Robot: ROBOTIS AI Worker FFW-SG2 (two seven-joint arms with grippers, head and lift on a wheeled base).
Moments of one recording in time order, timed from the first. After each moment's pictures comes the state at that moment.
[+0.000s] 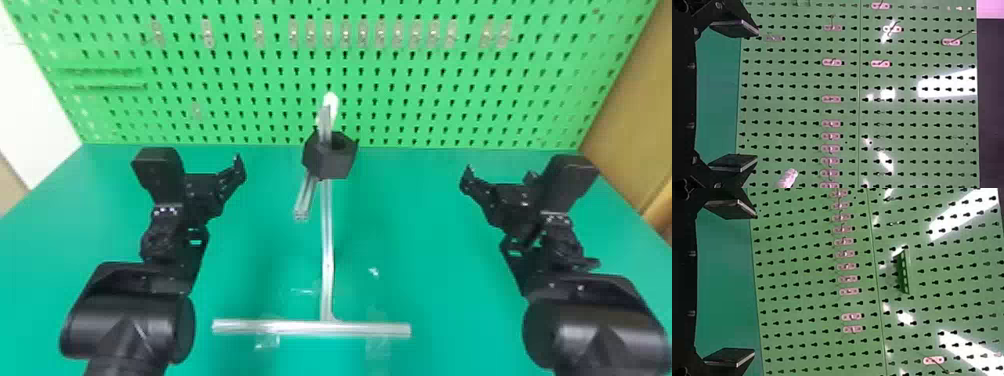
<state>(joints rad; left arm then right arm) -0.12 0.11 -0.02 -1.58 0.11 0.03 0.06 -0.16 -0.03 -0.02 -1.52 -0.16 0.08 0.00</state>
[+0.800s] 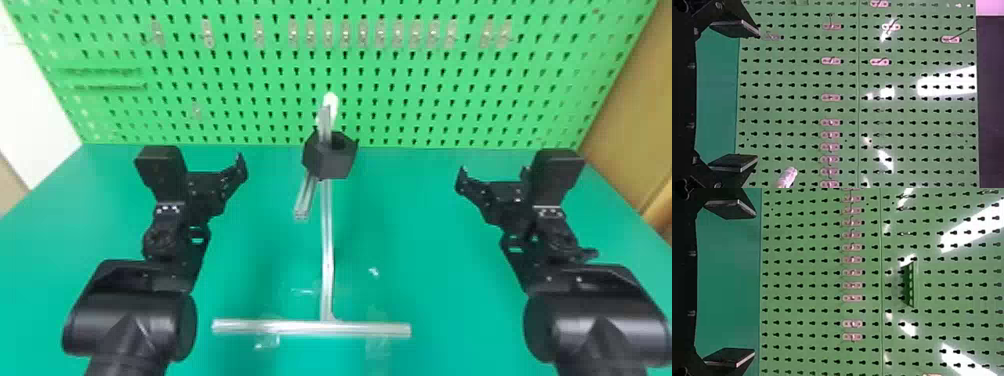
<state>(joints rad) -0.12 0.11 -0.02 -1.58 0.11 0.03 0.06 -0.18 -0.04 -0.01 -1.53 -0.06 0.13 0.02</state>
